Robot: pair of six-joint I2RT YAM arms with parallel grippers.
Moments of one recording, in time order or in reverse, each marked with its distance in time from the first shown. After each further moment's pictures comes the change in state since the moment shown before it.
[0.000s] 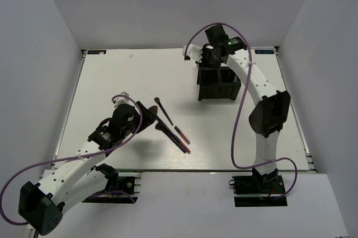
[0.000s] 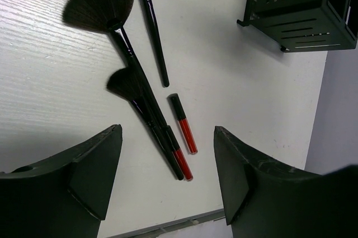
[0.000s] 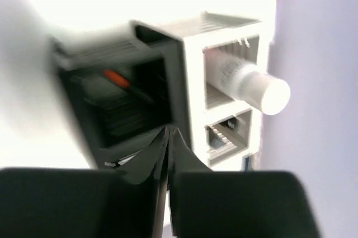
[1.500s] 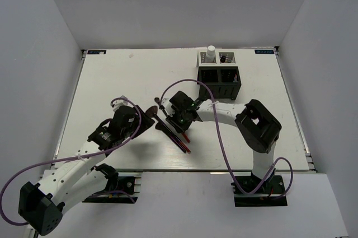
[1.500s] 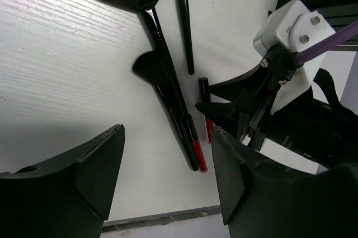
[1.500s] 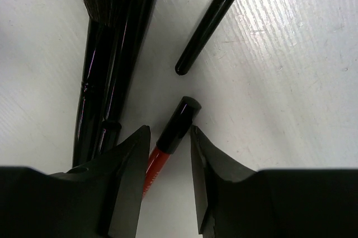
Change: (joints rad) left arm 0.000 -0.004 0.000 -0.108 -0.011 -0.043; right arm 0.434 -0.139 -0.873 0.595 -0.102 0.980
